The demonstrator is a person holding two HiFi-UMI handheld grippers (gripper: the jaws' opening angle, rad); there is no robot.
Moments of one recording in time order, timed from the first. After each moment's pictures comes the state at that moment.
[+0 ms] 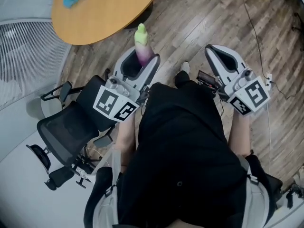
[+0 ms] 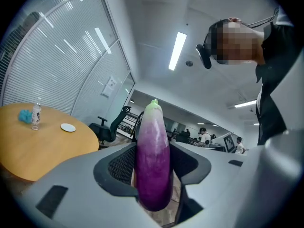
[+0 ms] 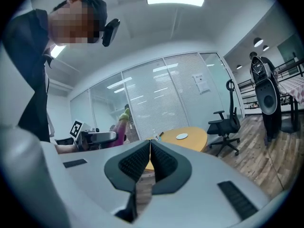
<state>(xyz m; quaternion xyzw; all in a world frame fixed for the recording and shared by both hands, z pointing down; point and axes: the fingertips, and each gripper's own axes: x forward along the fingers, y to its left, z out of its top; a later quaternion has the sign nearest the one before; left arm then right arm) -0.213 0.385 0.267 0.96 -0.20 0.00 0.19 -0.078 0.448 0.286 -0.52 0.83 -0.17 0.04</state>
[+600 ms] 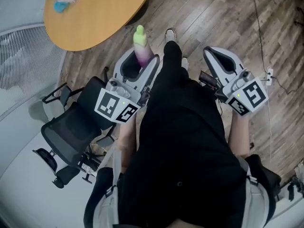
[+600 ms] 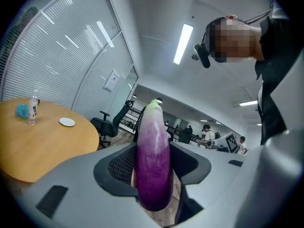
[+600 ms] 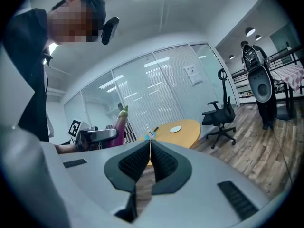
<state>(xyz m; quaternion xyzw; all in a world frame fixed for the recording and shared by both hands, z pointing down) -0.169 0.336 0.297 0.95 -0.20 0.03 0.21 -0.039 0.407 0.326 -0.53 0.82 -0.23 0.04</state>
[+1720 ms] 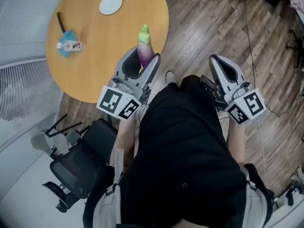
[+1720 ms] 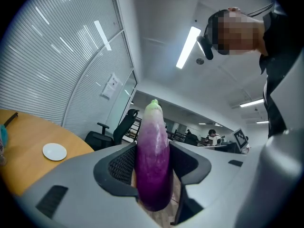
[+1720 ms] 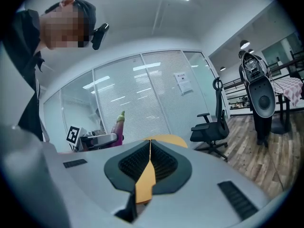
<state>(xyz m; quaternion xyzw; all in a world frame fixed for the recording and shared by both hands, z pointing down) -0.084 0.045 0.281 0.97 -0.19 0.00 0.18 0.058 0.146 0.295 -0.60 0.77 -0.20 0.04</state>
